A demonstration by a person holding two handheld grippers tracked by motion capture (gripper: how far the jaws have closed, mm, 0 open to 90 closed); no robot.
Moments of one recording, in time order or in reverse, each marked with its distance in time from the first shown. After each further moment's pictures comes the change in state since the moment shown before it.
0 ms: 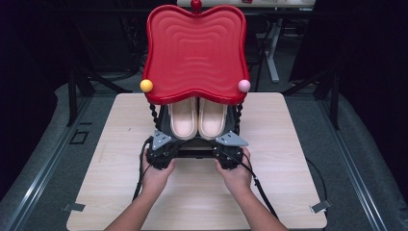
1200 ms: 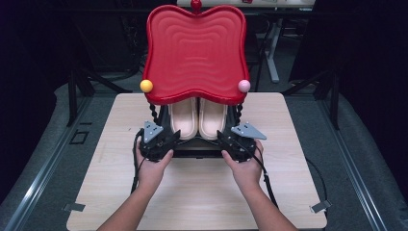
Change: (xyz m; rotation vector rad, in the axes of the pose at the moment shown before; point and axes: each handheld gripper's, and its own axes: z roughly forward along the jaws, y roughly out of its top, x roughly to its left) left arm 0.010 0.025 -0.012 -0.115 0.103 -0.046; right arm -0.025 0.024 -0.024 -0.106 -0.056 0.109
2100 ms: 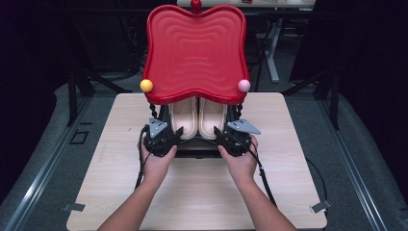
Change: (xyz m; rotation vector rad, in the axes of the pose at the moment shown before) left arm 0.001 0.001 0.020 0.024 0.028 0.022; right arm -0.003 -0.002 0.026 0.001 -0.007 0.018
